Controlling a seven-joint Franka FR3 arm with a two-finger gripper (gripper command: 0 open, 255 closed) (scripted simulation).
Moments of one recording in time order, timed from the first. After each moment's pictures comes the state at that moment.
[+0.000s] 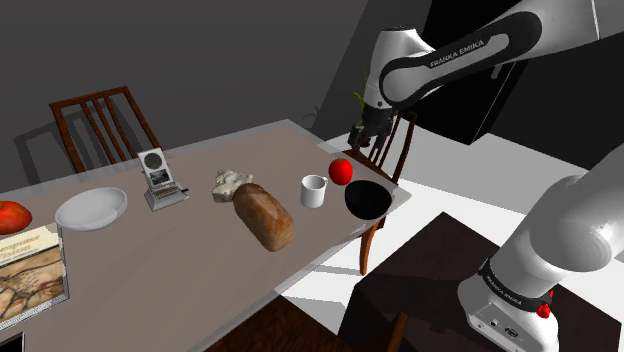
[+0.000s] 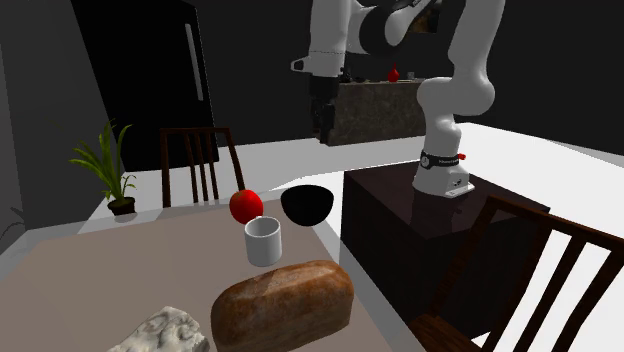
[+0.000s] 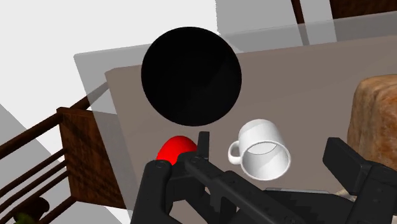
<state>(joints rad) 0.04 -0.22 0.04 -2.42 -0.08 2.24 0.25</state>
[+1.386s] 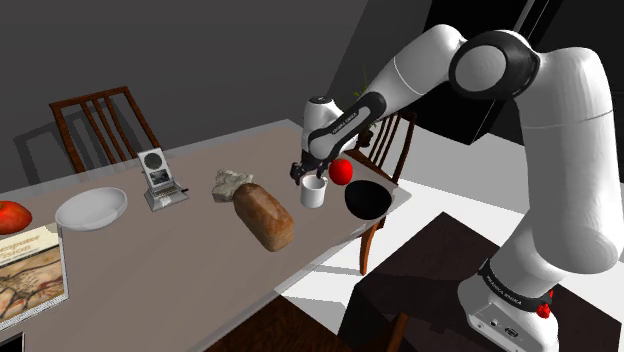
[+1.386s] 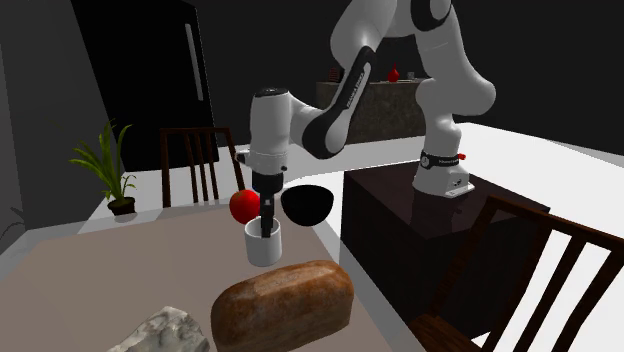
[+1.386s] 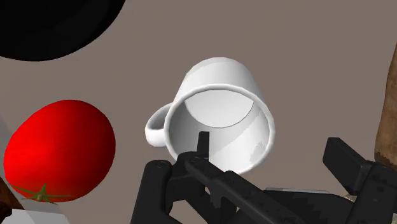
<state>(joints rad) 0.12 0.60 0.05 -1.90 -0.16 2.59 0.44</state>
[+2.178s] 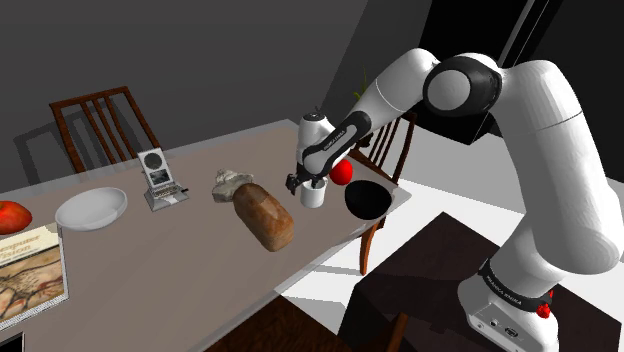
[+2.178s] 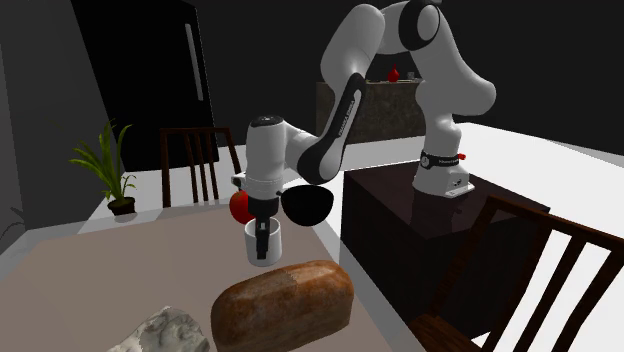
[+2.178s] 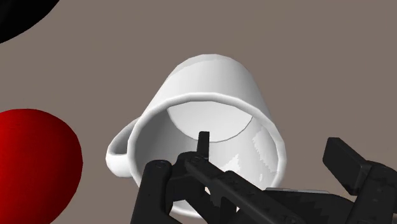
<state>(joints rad) 0.13 0.76 0.04 -1.79 -0.17 2.65 0.46</state>
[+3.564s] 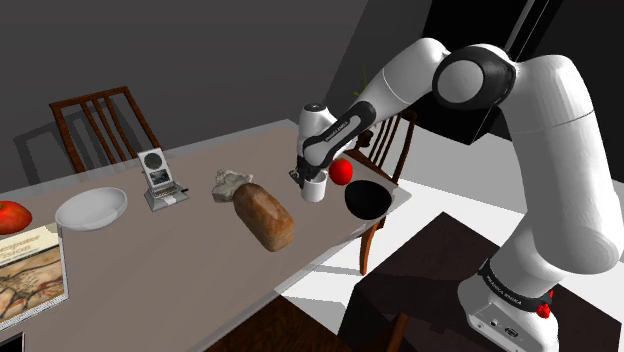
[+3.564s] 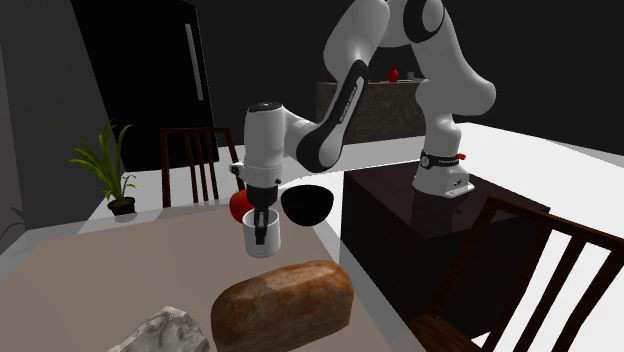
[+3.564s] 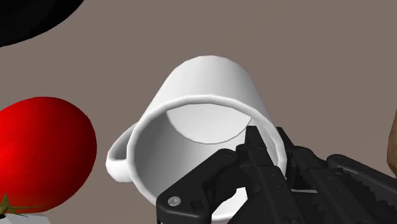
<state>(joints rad) 0.13 0.69 0.04 -1.81 -0.16 2.60 0.45</state>
